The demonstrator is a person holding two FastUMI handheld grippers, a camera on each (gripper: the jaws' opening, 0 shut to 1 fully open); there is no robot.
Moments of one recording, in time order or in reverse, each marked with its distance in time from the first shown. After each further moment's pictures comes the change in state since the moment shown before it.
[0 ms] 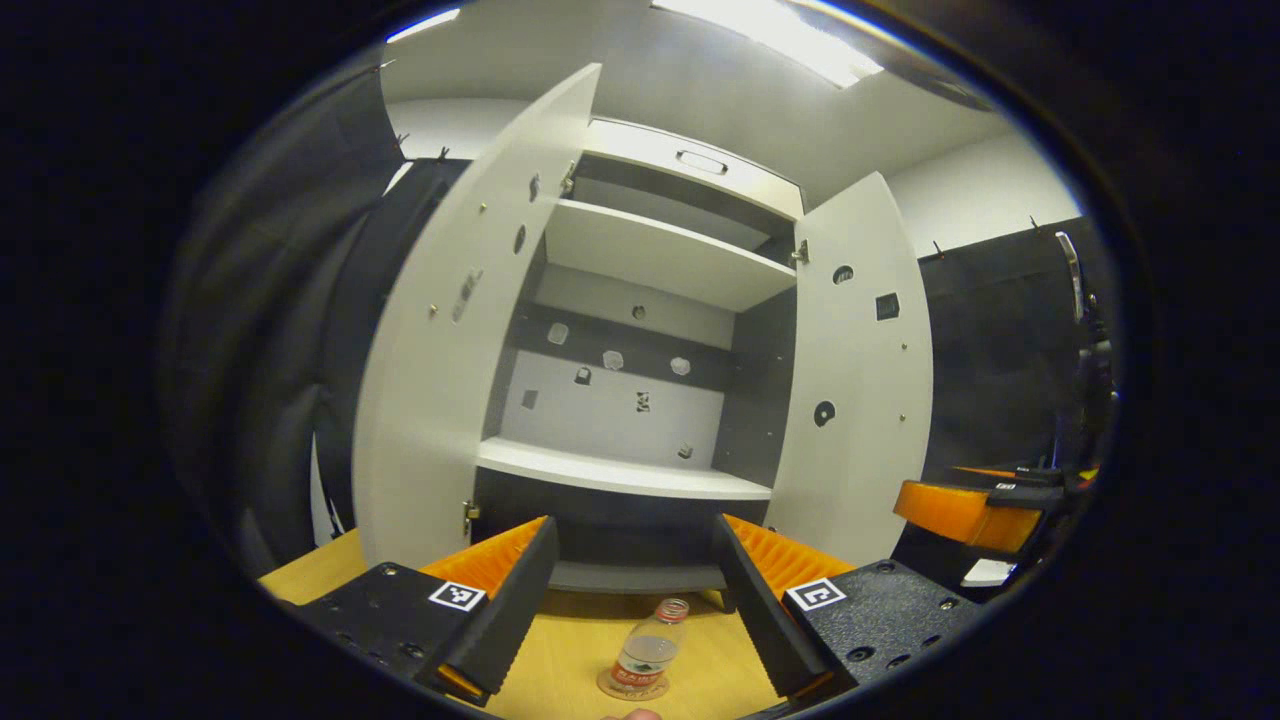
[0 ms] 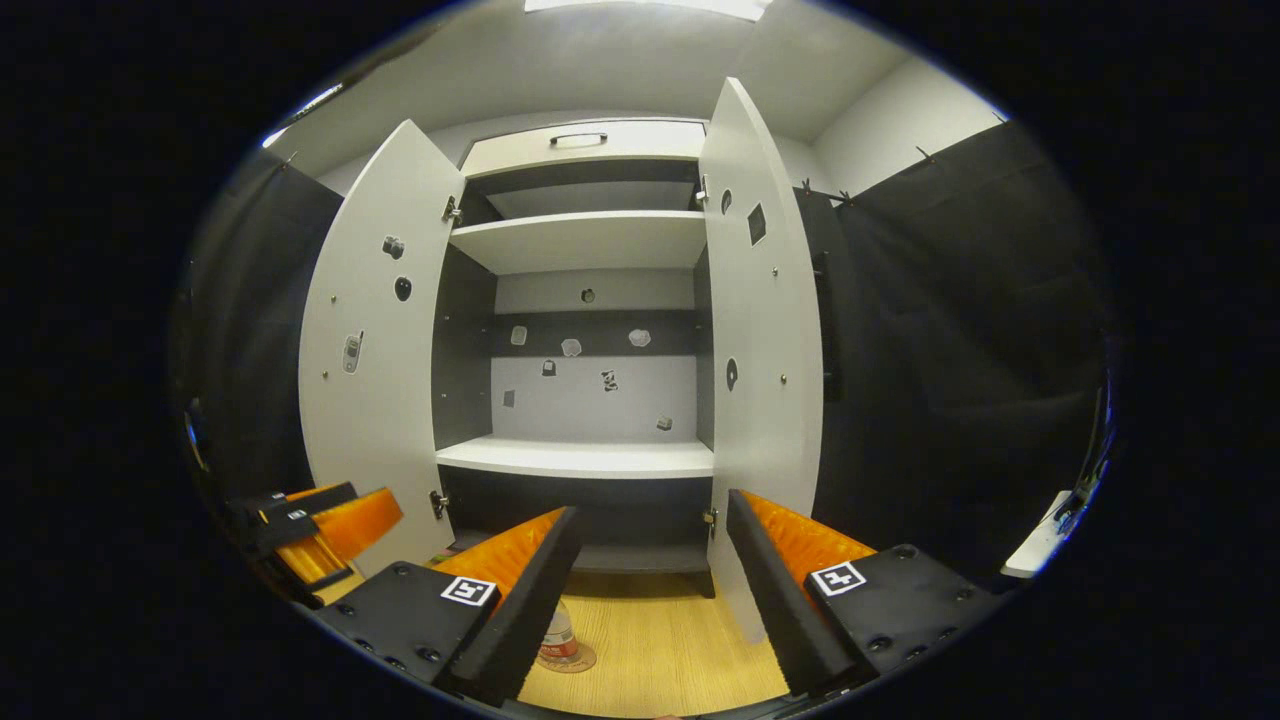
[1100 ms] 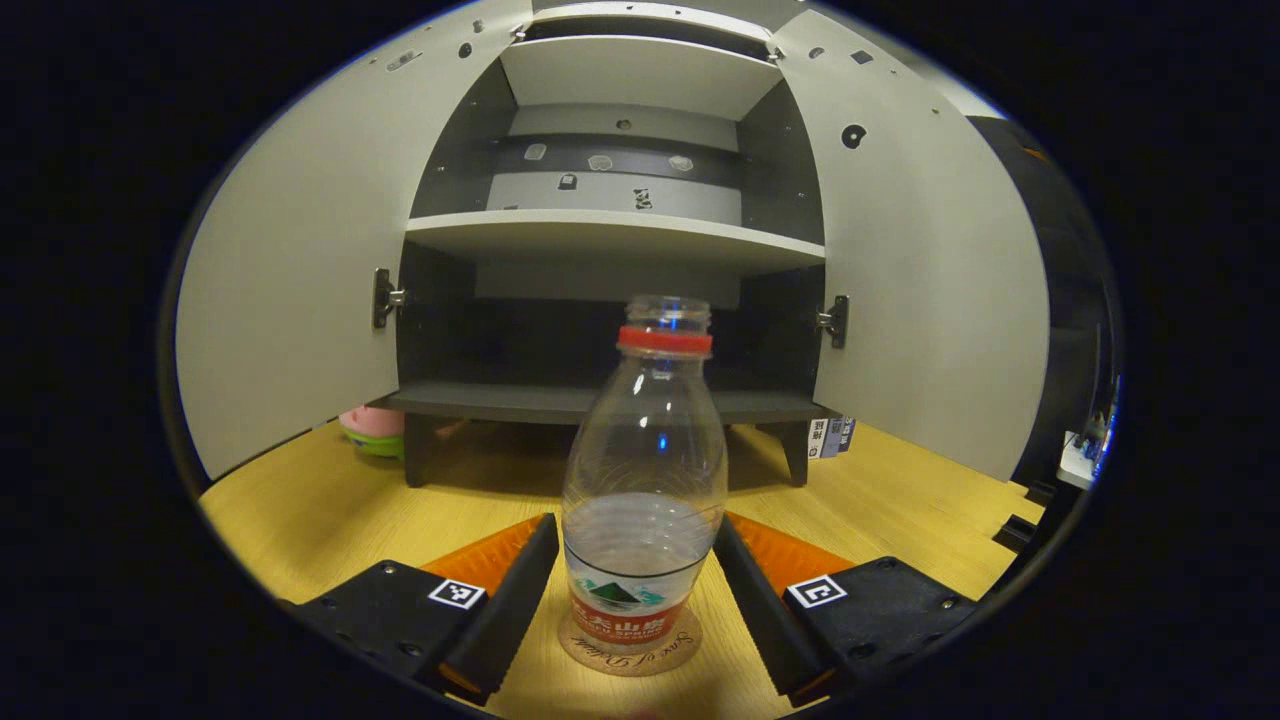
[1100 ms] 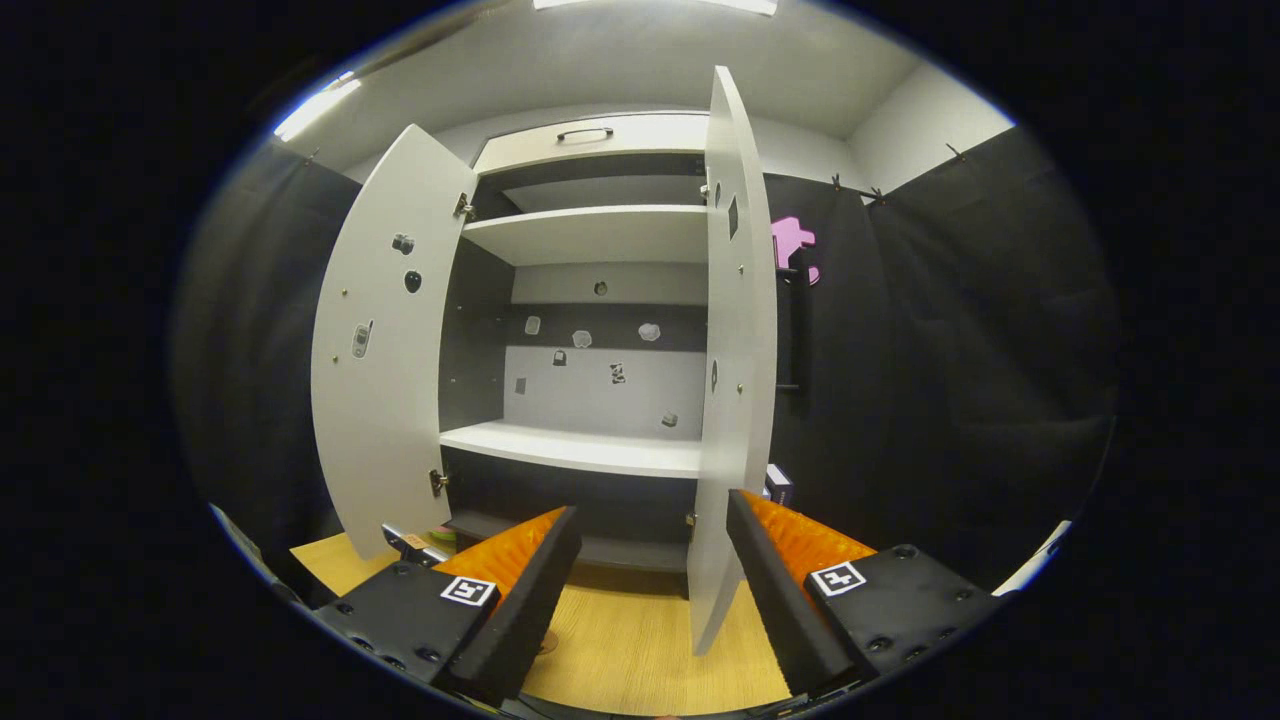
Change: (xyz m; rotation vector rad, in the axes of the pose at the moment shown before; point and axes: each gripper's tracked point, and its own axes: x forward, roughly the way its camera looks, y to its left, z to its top) left arm 0.064 0.003 -0.282 0.093 0.311 0.142; right arm 0.005 -0.050 -0.004 -0.049 0.046 0.118
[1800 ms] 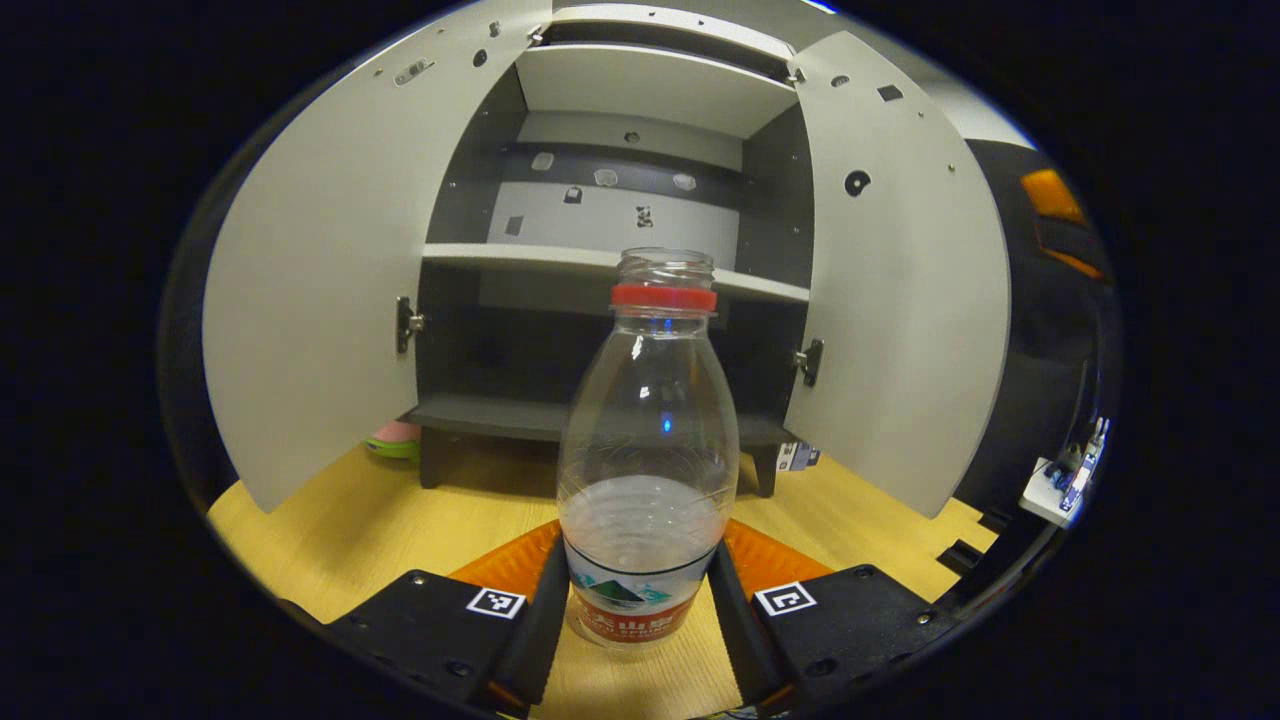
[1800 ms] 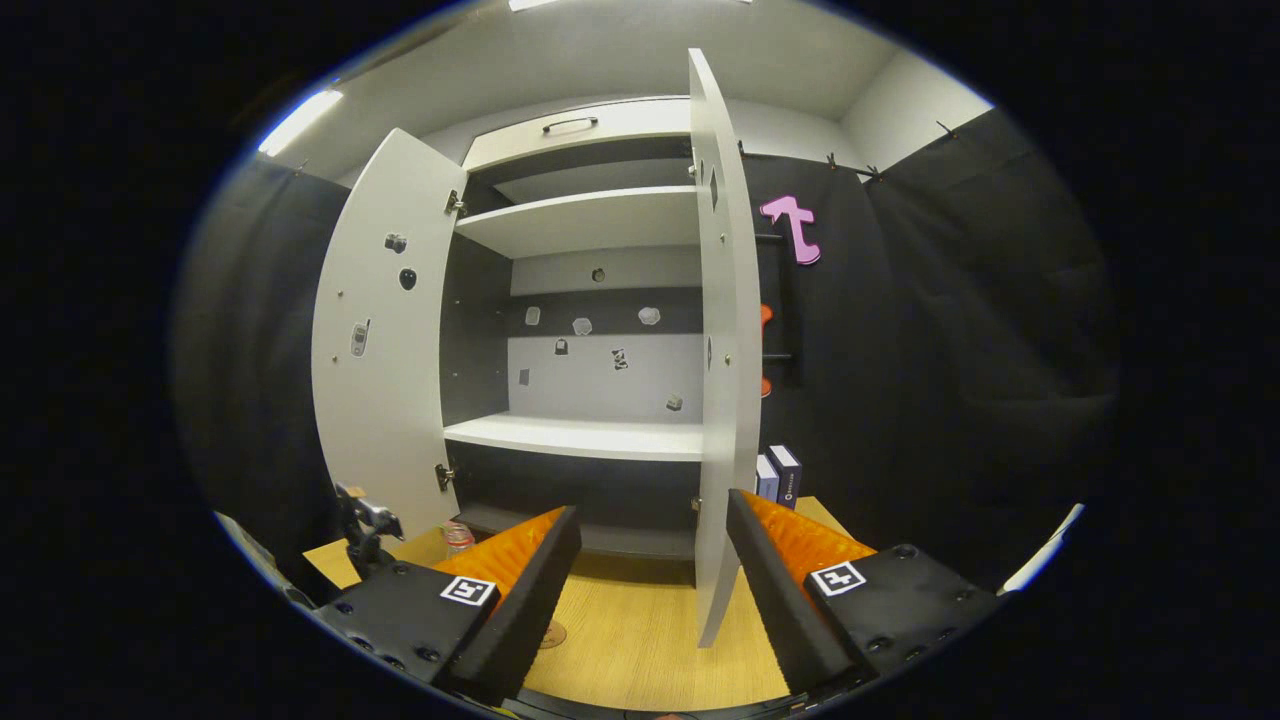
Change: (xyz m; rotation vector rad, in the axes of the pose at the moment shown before) left arm -0.064 0.005 0.076 -0.040 -0.011 -0.053; right arm 0.006 -0.010 -0.014 0.052 0.028 0.033
